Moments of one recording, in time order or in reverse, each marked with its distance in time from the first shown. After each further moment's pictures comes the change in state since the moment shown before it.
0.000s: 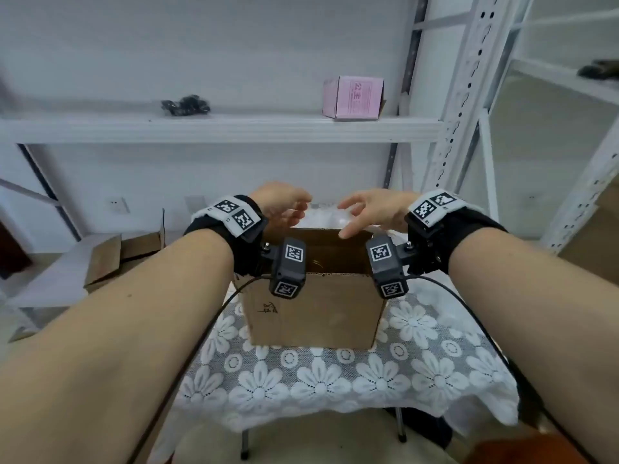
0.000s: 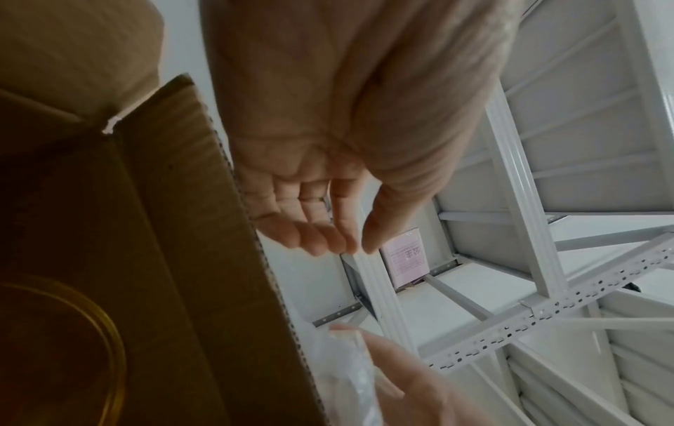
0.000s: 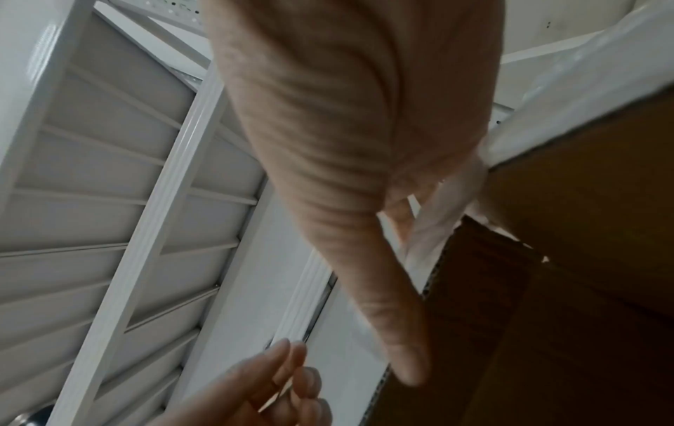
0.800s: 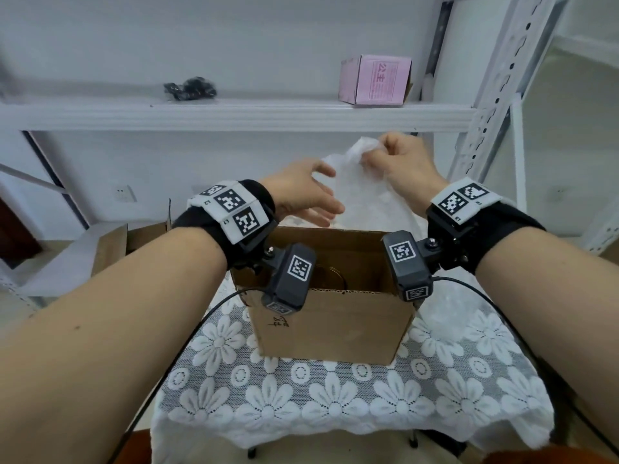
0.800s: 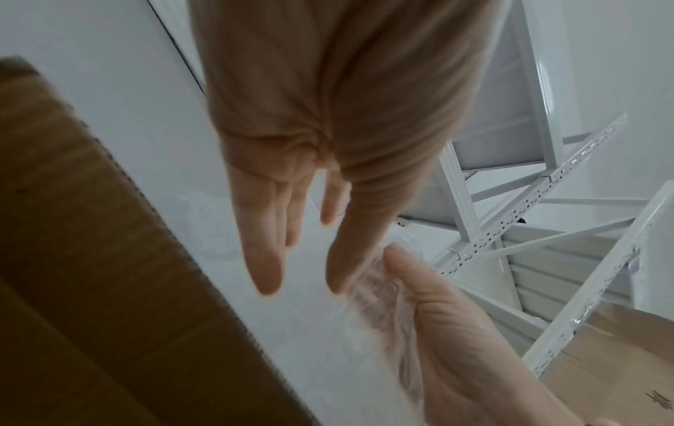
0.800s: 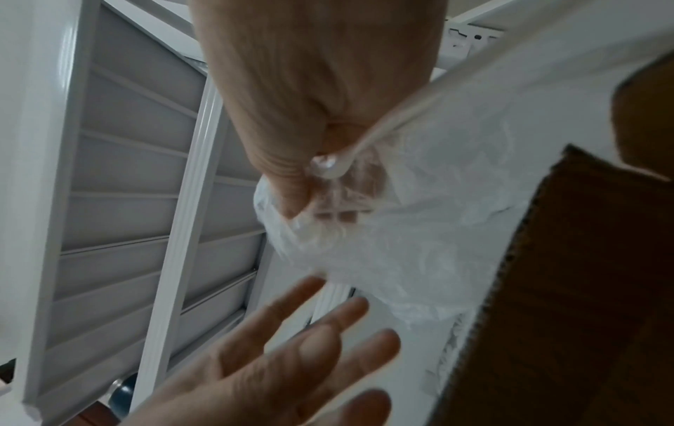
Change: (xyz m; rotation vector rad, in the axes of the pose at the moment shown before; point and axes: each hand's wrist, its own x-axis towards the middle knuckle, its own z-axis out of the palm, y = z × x) left_hand -0.003 0.024 -0.004 0.226 -0.113 0.141; right_hand 0.033 -0.021 -0.014 0.490 0.643 -0.411
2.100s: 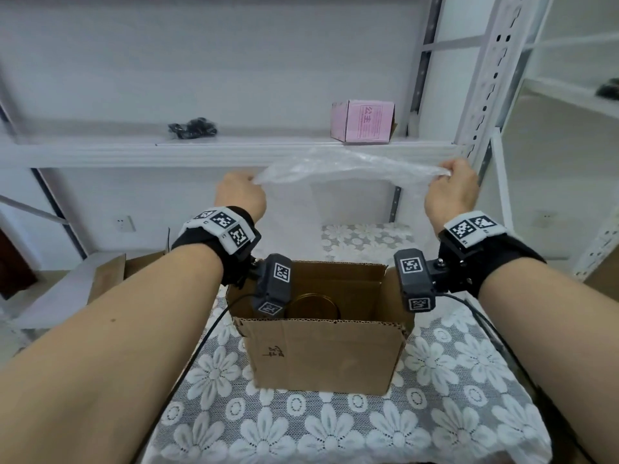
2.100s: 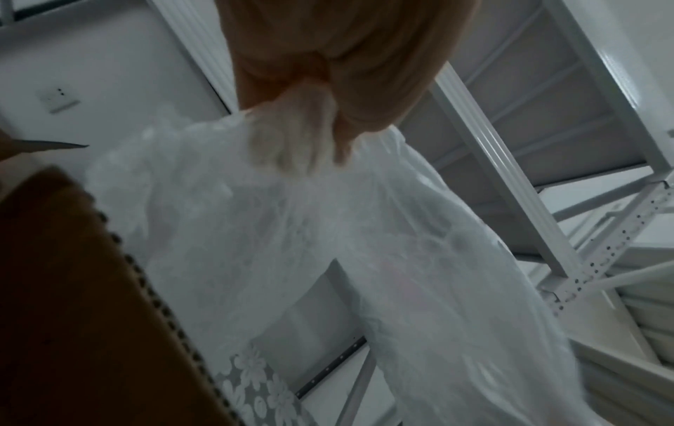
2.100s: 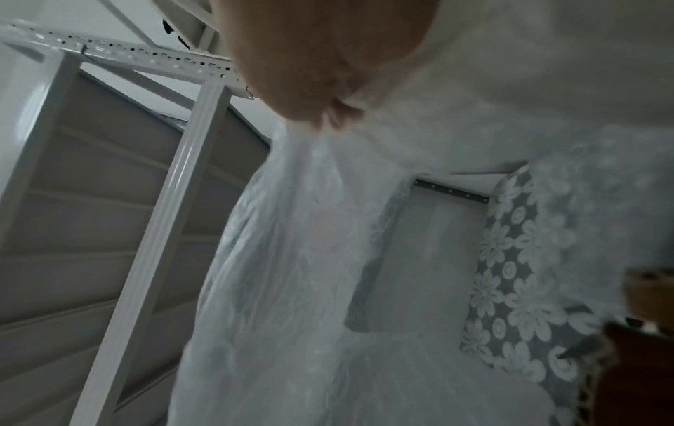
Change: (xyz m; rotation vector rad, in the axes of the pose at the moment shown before) left_hand 0.021 -0.010 -0.051 0.355 0.770 0.027; right_hand 0.016 0.021 -0.058 -0.342 0.575 0.143
